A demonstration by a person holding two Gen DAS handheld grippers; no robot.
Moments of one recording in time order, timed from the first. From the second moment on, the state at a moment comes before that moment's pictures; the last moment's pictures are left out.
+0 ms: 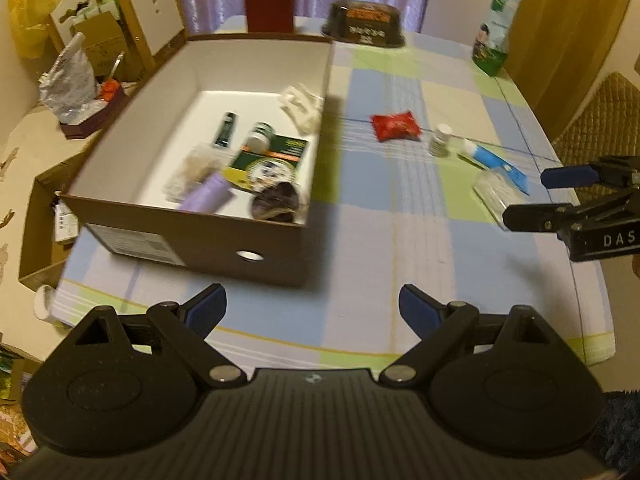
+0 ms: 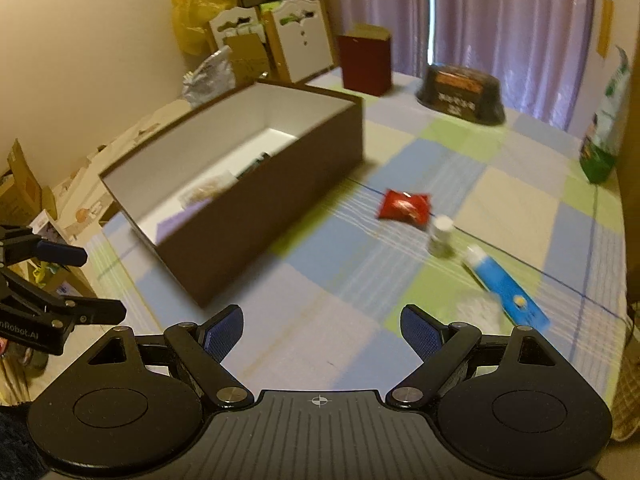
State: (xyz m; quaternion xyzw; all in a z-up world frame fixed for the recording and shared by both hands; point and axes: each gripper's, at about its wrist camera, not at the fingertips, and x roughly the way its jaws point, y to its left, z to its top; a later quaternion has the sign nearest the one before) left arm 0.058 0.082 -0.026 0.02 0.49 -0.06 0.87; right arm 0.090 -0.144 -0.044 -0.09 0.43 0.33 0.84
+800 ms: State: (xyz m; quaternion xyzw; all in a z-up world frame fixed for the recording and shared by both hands) left arm 0.089 -0.012 -0.067 0.04 0.51 -0.07 0.86; right arm 0.151 -0.272 -0.084 -0.06 0.47 0.26 0.84
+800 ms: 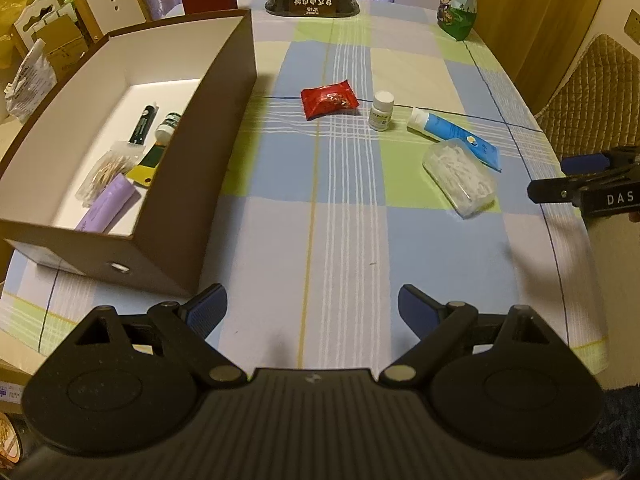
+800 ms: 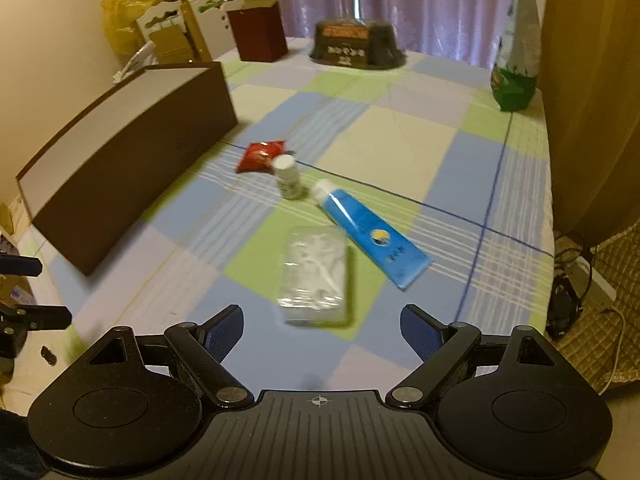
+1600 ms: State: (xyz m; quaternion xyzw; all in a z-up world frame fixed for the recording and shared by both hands) left arm 0.186 -0.162 -0.128 0.05 0.49 -0.21 0.84; right arm 0.173 -0.404 -0.103 0.01 0.51 0.10 0.86
